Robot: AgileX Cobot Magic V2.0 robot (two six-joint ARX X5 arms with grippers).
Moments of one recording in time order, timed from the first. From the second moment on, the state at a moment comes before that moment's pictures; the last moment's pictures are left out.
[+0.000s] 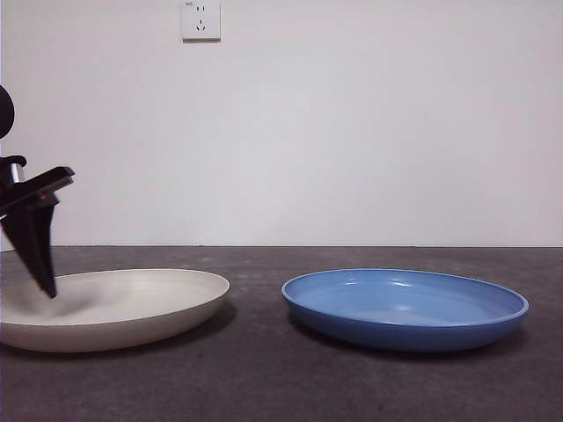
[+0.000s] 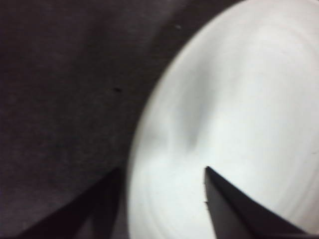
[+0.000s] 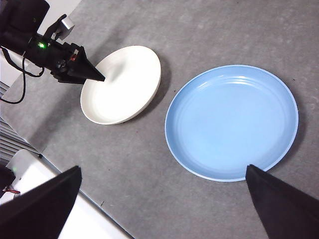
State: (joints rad) left arm -0.03 1.62 0.93 -0.60 0.39 -0.25; right arm 0.23 0.66 0.91 -0.93 -0.54 0.13
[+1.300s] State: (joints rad) left arm -0.24 1.63 1.38 -0.84 0.38 -0.28; right arm 0.23 0.60 1.09 -1.21 -0.36 0.19
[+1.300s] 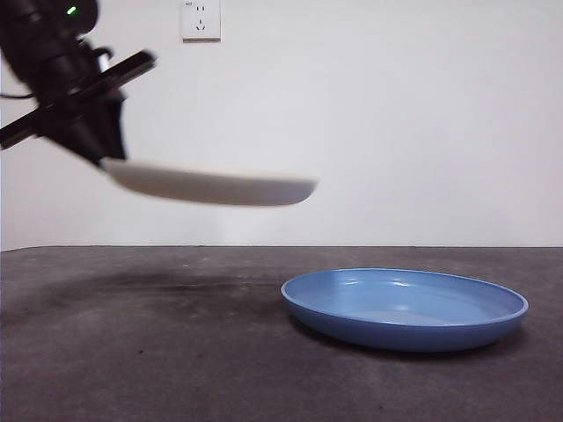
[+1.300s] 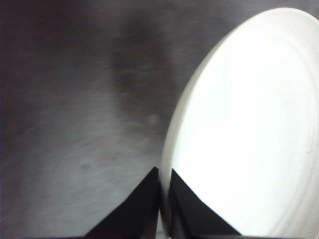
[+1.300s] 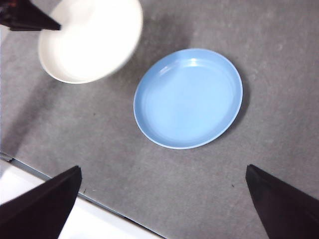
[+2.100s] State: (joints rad) left arm -0.59 2.07 1.70 -0.85 0.39 -0.37; right arm 0.23 0.49 1.14 -1.33 -0.28 0.18
